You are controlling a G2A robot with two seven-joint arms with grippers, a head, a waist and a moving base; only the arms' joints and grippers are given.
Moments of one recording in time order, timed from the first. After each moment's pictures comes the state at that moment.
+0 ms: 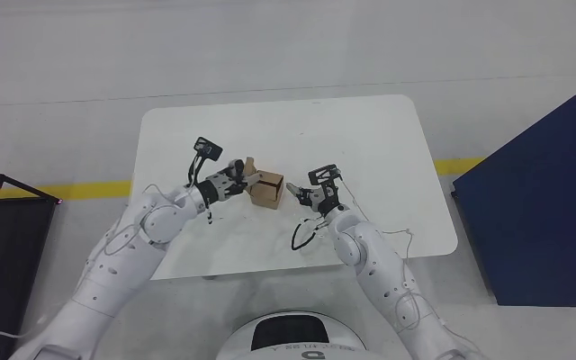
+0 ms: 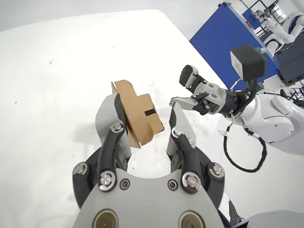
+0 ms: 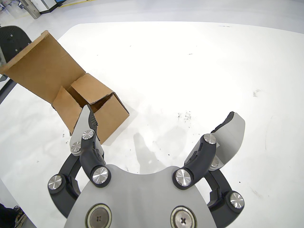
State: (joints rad) left arm 1.27 -0.98 -1.10 -1.53 0.56 -0.39 -0.38; right arm -1.38 -1.43 1.10 -1.33 -1.23 -0.10 0.05
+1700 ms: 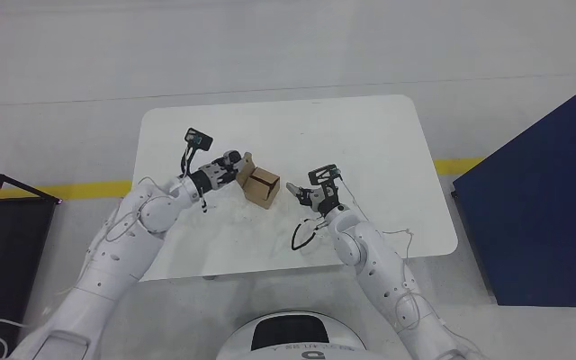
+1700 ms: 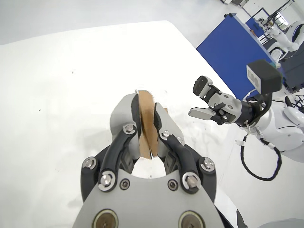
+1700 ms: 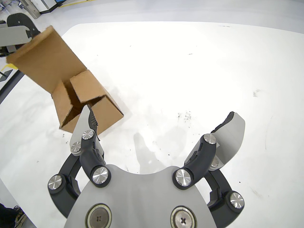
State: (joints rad) left arm 1.20 -1.02 -1.11 -1.38 0.58 -0.48 -0.30; right arm -1.38 -1.43 1.10 -1.33 -1.23 -0.10 0.05
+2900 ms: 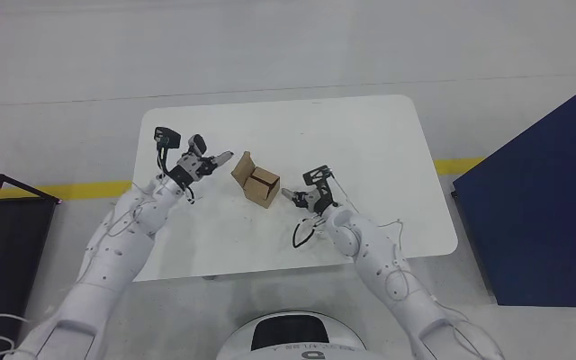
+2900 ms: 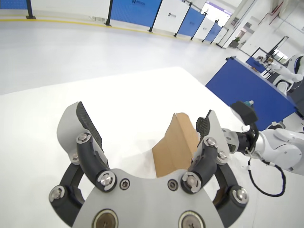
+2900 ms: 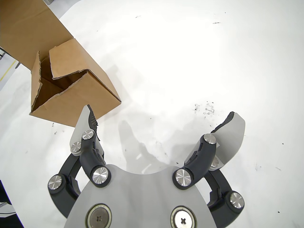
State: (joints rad) left arm 1.14 -1.06 -1.14 -1.10 0.75 -0.62 0.06; right arm -1.20 -1.45 1.02 -0.99 -1.13 -0.24 -0.02
